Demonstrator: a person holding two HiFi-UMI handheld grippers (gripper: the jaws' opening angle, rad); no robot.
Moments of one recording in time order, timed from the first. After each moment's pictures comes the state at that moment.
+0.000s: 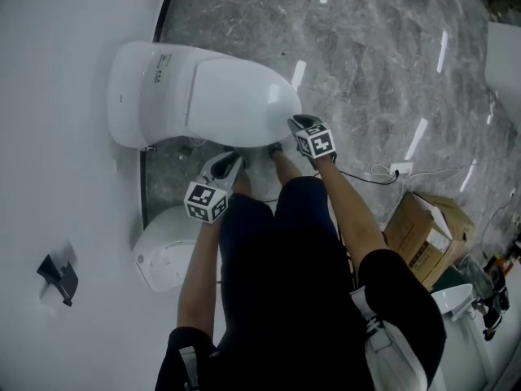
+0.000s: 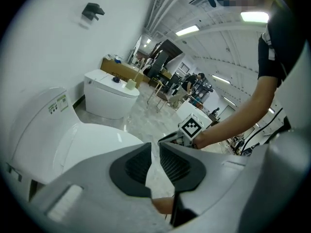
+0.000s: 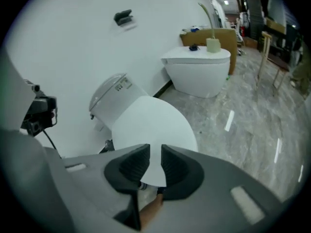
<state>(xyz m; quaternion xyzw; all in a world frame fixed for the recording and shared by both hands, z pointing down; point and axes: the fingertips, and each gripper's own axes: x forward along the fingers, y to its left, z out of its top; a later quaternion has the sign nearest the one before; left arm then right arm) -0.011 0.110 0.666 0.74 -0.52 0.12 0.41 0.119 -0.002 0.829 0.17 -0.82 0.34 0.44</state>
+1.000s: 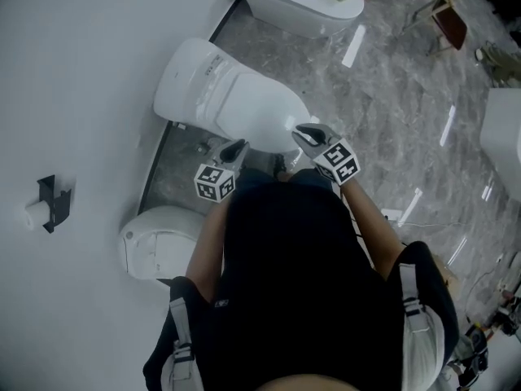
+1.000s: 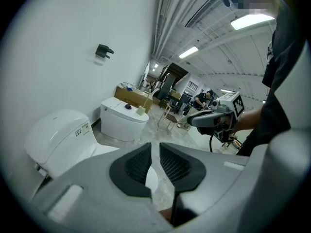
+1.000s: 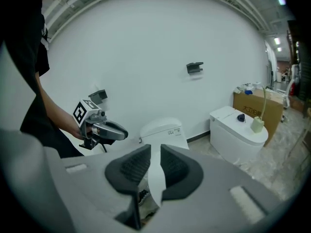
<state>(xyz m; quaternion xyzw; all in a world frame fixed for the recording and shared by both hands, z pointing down) -0.031 0.153 0.540 0.70 -0.63 0.05 0.33 0.067 0.055 0.509 -0.02 -0.95 0.12 0.29</state>
